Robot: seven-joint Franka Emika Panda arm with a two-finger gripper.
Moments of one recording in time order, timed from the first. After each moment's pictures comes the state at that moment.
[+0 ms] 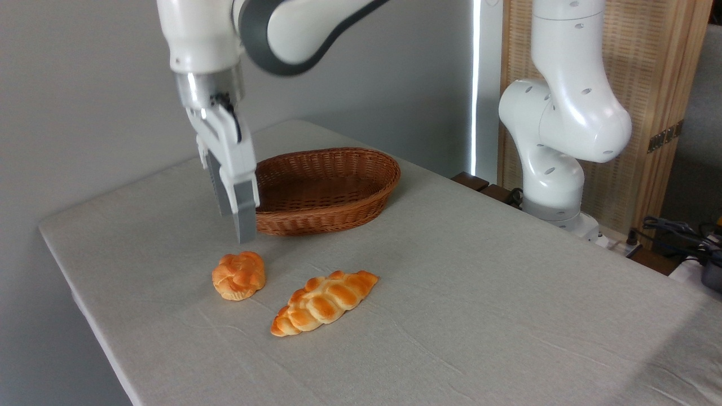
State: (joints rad) arm -0.12 0.08 -0.19 -1.81 -0.02 1.98 0.65
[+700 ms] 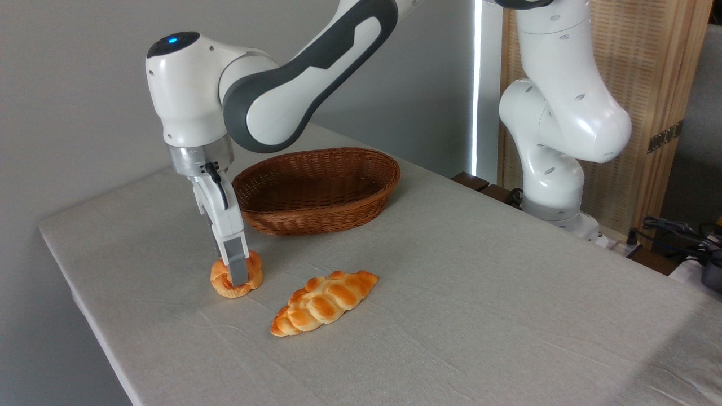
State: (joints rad) arm -0.13 0.24 -0.22 -1.81 -0.02 2.11 0.66
